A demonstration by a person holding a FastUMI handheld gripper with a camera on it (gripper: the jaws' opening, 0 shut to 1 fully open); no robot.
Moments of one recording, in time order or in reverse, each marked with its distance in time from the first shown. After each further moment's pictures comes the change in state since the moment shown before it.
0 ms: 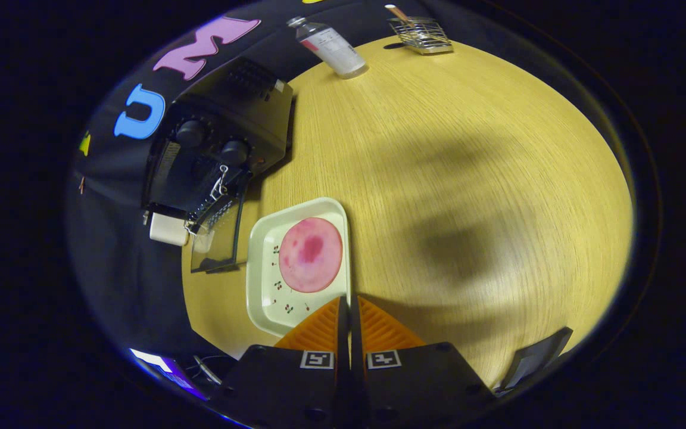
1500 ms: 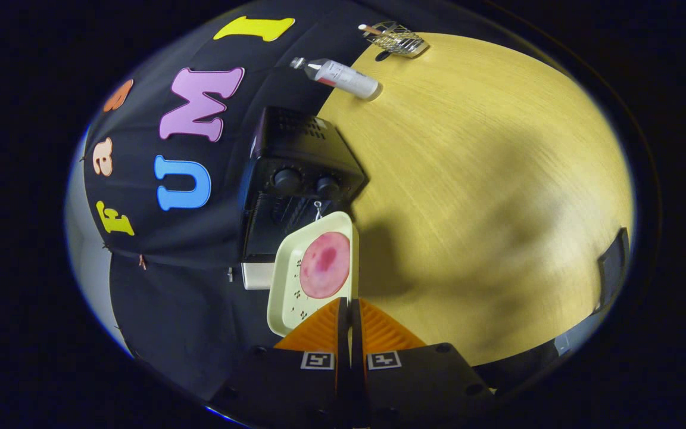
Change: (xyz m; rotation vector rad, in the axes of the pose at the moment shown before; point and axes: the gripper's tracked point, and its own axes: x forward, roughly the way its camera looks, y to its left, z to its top) arm -0.058 0.125 0.008 0.321 -0.084 0.323
